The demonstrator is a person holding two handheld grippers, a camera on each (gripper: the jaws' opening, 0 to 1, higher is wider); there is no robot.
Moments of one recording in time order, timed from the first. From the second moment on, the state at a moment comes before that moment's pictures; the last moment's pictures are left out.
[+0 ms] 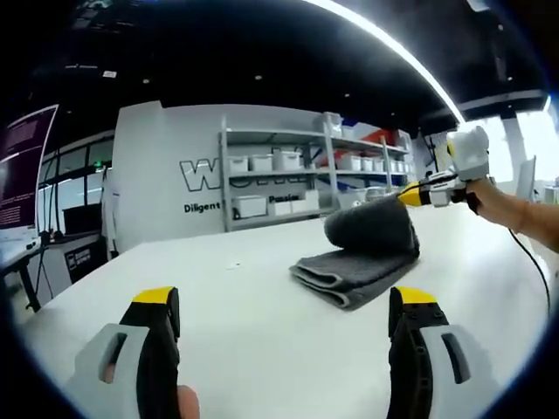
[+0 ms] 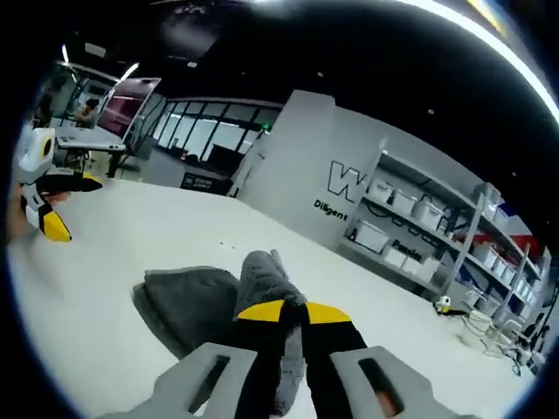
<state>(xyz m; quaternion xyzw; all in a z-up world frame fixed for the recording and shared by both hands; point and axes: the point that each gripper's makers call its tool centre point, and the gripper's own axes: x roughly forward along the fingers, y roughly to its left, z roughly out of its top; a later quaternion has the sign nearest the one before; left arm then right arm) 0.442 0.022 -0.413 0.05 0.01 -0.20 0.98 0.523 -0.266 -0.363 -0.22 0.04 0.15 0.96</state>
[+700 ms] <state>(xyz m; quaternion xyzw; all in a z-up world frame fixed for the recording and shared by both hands) 0.445 0.024 -0.416 0.05 0.02 -0.19 0.98 0.527 -0.400 -0.401 -0.19 0.08 -0.01 0.98</state>
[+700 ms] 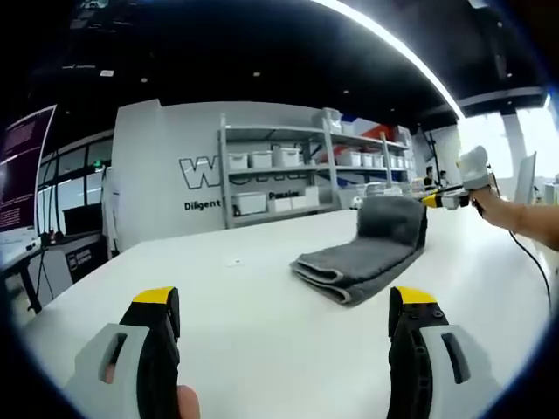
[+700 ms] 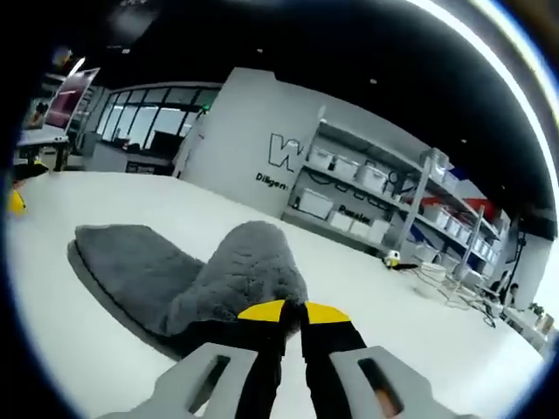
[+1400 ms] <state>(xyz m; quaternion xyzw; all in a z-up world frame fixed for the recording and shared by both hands) 0.444 0.013 -0.401 0.07 -0.04 -0.21 0.97 0.518 -0.426 -0.445 -0.16 0.11 -0.01 0.98</state>
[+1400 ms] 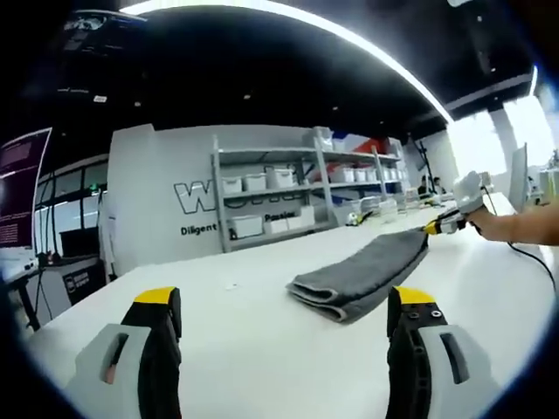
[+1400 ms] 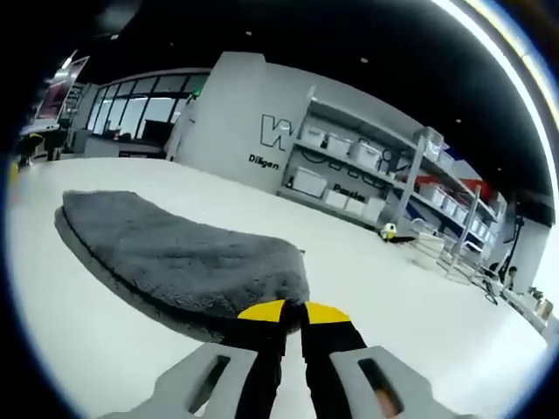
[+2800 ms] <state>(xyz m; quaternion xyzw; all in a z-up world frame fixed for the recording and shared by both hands) 0.444 0.012 -0.417 0.07 0.01 -0.21 0.97 0.504 -0.462 -0.446 -0.08 0.11 -0.04 0.99</state>
